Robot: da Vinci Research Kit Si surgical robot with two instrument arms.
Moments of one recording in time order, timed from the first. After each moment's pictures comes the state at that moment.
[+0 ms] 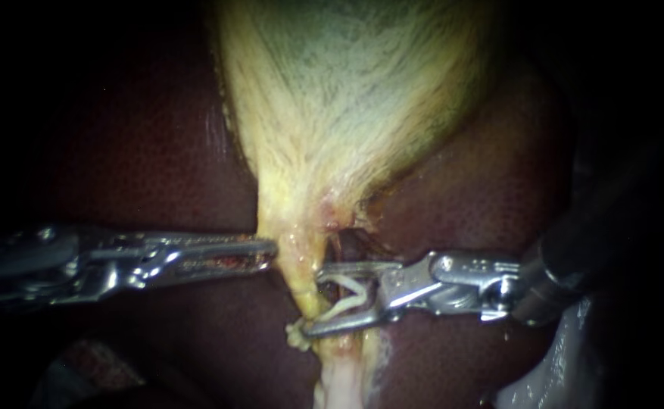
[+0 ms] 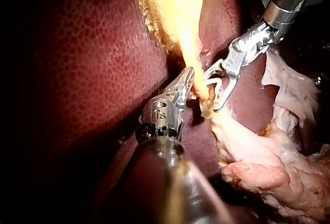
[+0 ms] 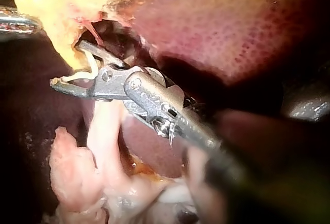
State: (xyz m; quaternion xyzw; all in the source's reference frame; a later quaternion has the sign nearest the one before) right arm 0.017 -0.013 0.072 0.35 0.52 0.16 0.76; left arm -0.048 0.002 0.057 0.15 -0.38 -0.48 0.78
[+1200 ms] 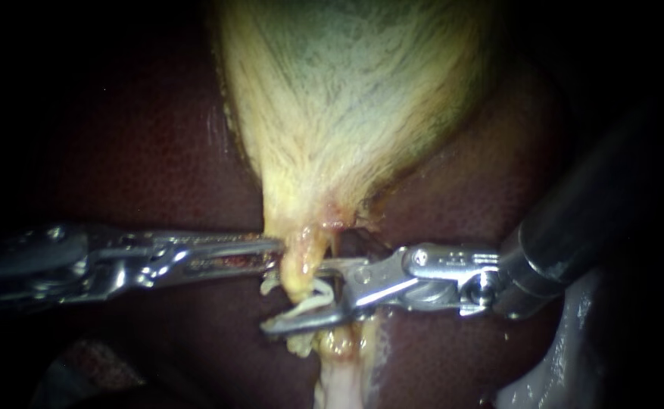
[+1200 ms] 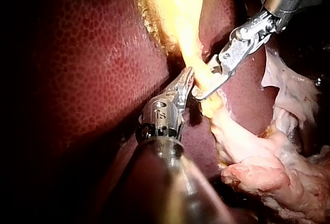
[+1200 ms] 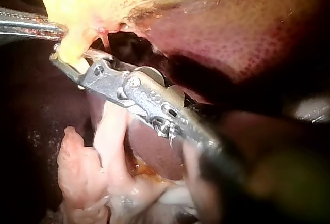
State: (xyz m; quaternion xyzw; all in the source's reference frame) right arm 0.017 -0.008 0.068 0.32 0.57 0.16 0.74; left arm -0.048 0.002 0.057 0.15 -0.38 -0.48 0.78
